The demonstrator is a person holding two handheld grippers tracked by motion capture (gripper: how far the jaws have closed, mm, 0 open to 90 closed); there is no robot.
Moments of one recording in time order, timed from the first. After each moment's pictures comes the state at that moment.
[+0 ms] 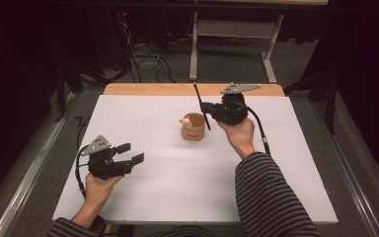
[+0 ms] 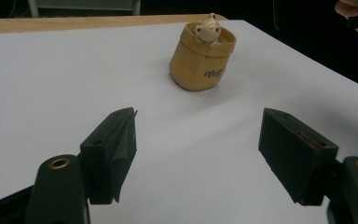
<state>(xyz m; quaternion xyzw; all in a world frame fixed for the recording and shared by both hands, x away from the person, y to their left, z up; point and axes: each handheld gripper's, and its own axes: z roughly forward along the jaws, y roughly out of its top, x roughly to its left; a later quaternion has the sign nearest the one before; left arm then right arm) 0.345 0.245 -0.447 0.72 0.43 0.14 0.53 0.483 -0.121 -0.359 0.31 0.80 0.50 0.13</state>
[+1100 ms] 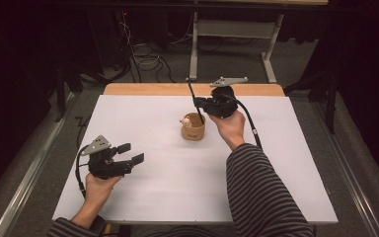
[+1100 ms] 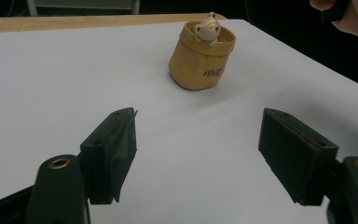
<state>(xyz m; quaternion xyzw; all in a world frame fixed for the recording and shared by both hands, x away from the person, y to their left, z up) 0.345 0.246 -0.447 0.72 0.43 0.14 0.54 0.508 -0.097 -0.362 0.32 0.80 0.48 0.13</state>
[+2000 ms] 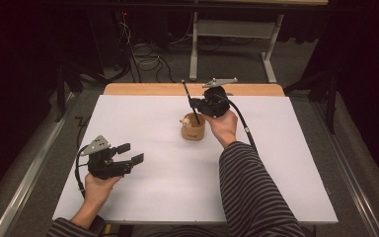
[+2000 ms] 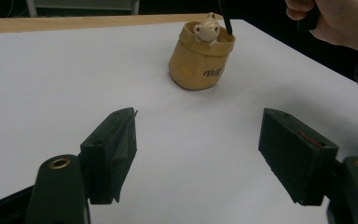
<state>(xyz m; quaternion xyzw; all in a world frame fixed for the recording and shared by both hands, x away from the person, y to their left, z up) 0.345 0.246 -0.447 0.72 0.42 0.14 0.54 0.524 -0.081 -0.381 0.33 0.81 0.46 0.14</state>
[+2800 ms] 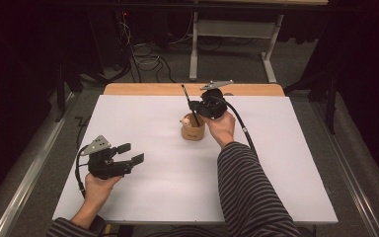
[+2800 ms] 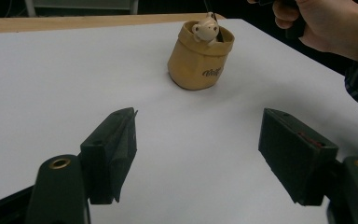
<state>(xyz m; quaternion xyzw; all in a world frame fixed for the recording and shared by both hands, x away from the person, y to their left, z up) 0.345 0.246 -0.447 0.72 0.42 0.14 0.54 0.532 -0.076 -0.396 0.34 0.82 0.45 0.13</state>
